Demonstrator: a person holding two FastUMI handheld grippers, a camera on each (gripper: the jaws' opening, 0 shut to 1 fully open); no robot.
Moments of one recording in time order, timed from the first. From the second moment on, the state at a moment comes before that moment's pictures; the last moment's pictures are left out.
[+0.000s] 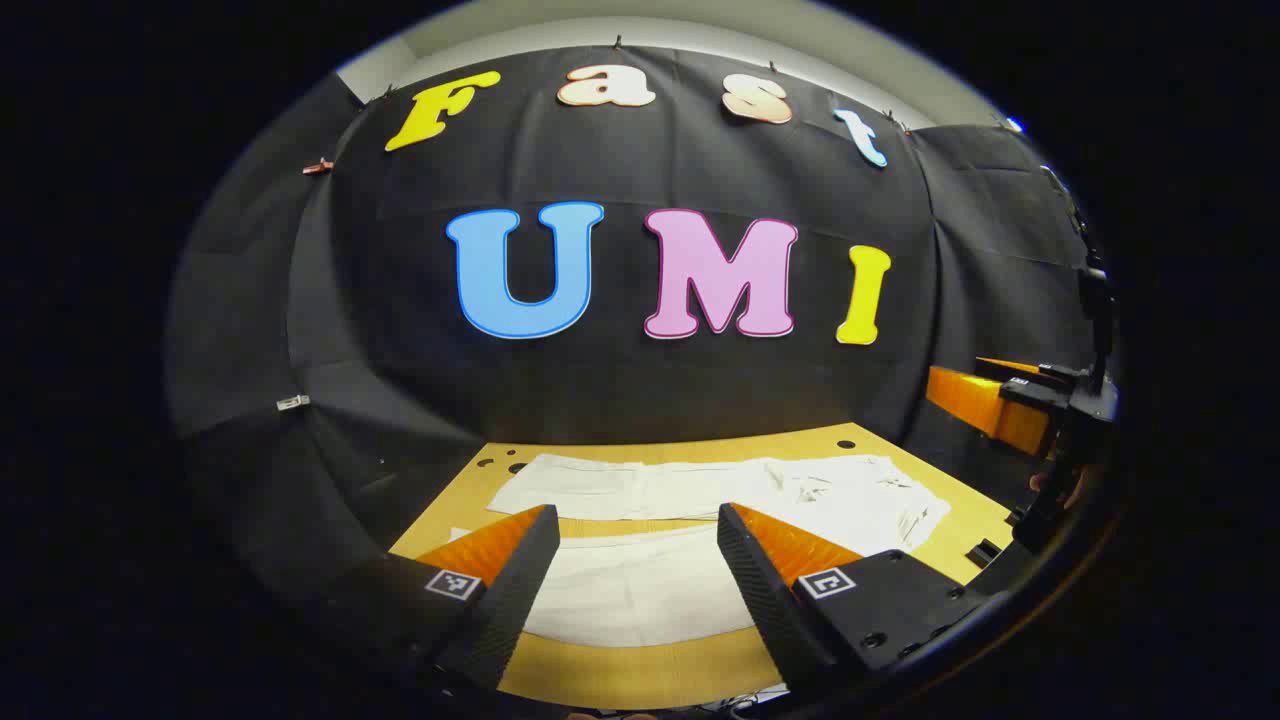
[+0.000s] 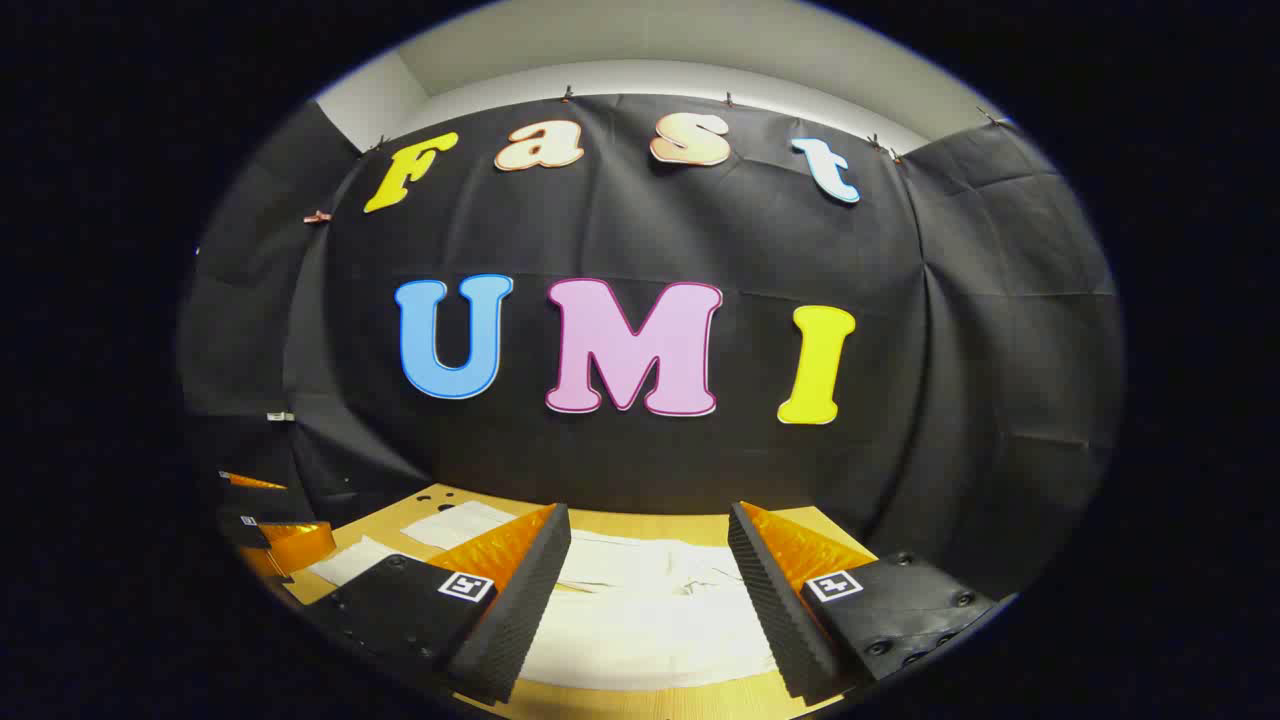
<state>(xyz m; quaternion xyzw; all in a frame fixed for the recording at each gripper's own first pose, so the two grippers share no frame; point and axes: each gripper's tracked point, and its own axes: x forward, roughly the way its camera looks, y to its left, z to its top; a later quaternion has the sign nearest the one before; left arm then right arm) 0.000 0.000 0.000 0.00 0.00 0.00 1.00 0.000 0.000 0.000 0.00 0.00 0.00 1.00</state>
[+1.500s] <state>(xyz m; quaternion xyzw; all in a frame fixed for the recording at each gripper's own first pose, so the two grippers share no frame) 0.061 -0.007 0.016 0.04 -0.03 0.01 1.00 0.058 -0.033 -0.020 -0.03 0.03 0.03 1.00</state>
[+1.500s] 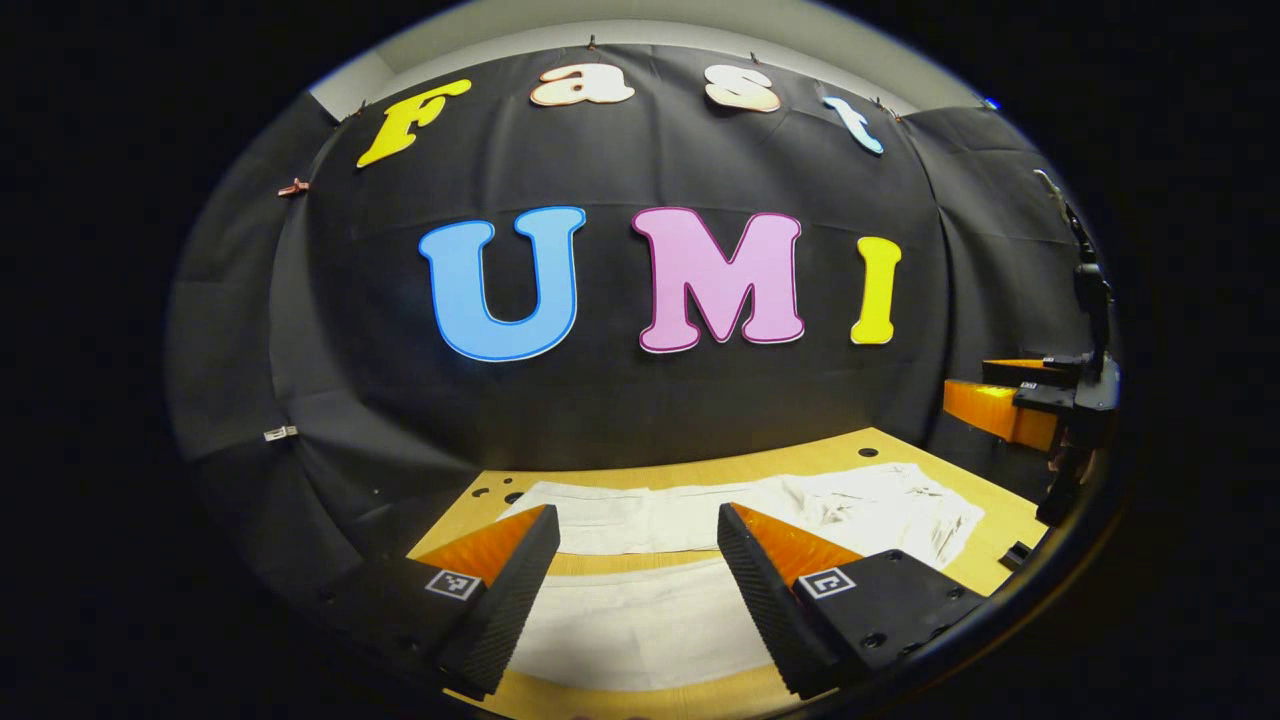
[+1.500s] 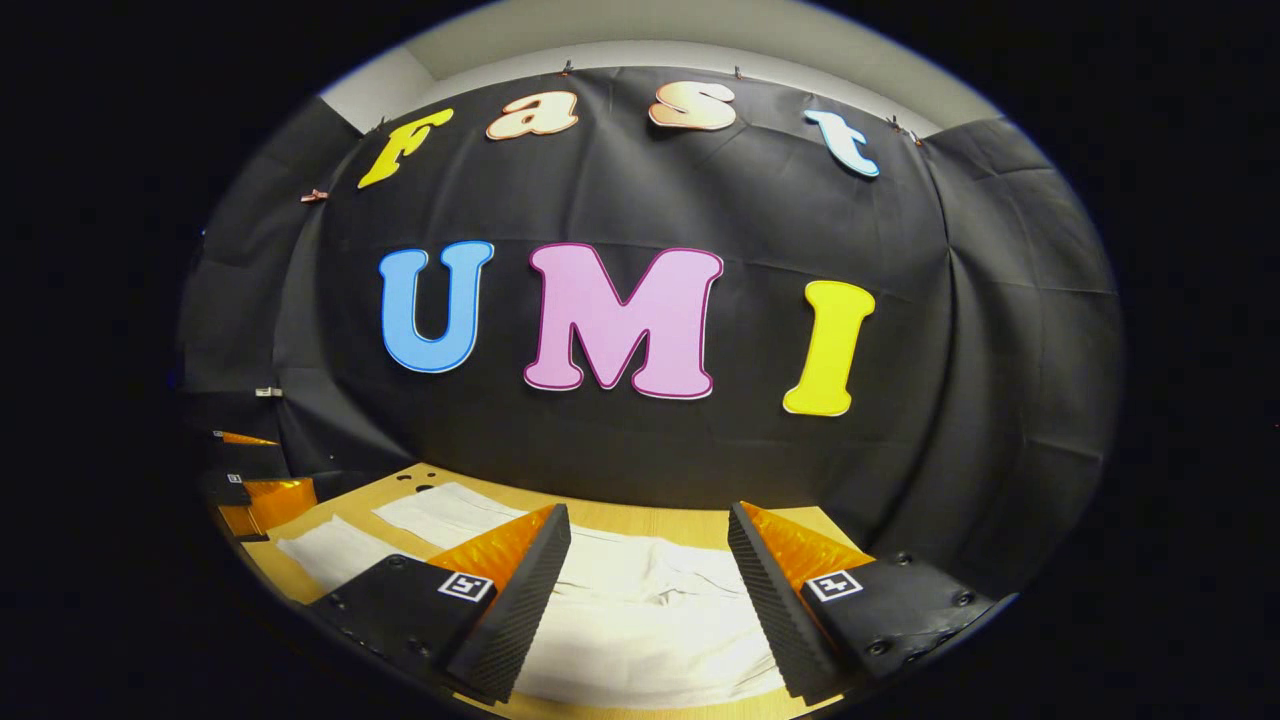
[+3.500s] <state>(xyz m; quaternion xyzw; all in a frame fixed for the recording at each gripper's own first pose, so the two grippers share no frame) 0.032 0.075 -0.114 0.12 0.15 0.13 0.97 0.064 -0.269 -0.281 -0.60 0.28 0.33 0.67</state>
